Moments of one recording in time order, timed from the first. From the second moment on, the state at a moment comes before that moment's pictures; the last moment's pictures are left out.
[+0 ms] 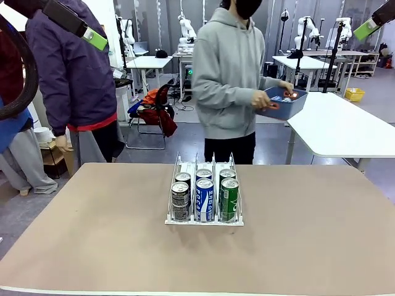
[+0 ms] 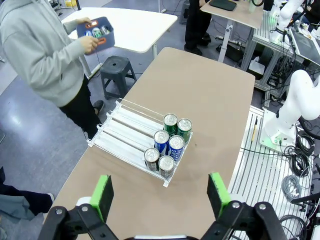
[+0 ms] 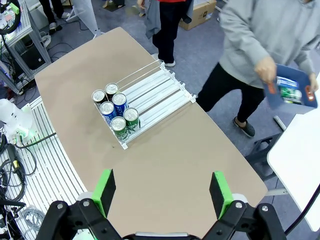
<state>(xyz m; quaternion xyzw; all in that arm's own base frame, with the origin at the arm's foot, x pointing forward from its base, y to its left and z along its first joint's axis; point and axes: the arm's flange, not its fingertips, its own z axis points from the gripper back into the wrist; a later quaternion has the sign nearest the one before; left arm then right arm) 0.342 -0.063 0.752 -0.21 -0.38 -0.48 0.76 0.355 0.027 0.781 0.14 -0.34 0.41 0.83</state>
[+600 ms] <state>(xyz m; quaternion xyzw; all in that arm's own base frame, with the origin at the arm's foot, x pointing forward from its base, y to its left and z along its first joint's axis) 0.342 -0.063 0.752 -0.21 -0.38 -0.48 0.76 0.355 0.027 0.781 0.14 -0.34 0.41 0.83</state>
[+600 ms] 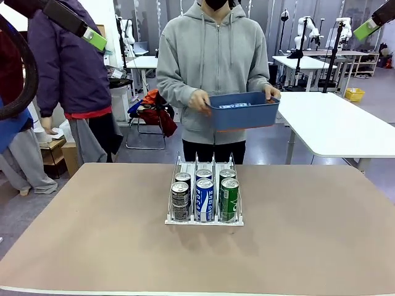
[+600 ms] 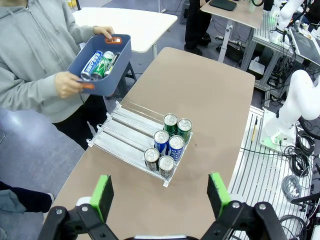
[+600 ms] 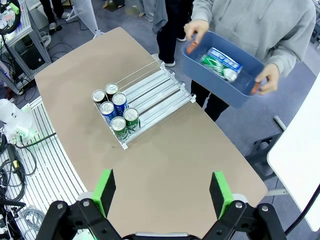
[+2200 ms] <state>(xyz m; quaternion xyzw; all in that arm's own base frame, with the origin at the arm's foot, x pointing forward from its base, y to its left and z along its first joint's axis) 0.342 -0.063 0.752 -0.21 -0.38 -0.48 0.76 0.355 0.027 0.781 0.14 -0.34 0.41 0.83</state>
